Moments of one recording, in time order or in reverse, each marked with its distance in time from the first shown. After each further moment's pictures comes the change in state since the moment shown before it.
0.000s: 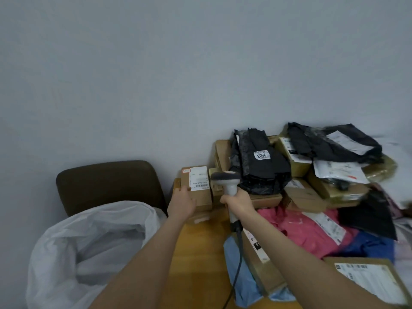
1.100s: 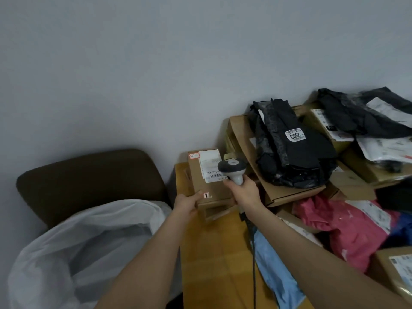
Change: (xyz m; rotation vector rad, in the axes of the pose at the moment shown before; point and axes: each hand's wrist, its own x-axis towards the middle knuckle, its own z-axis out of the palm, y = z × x) left_hand 0.096 -0.082 0.040 -0.846 -0.371 -0.627; right_hand 0.094 0.016 0.090 0.071 0.181 0.079
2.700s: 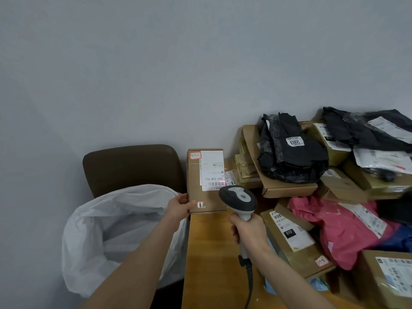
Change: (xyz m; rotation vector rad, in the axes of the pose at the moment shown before) left_hand -0.112 -0.050 -0.048 0.092 0.155 0.265; right_hand -0.171 0.029 -0.048 0.105 -0.188 -0.008
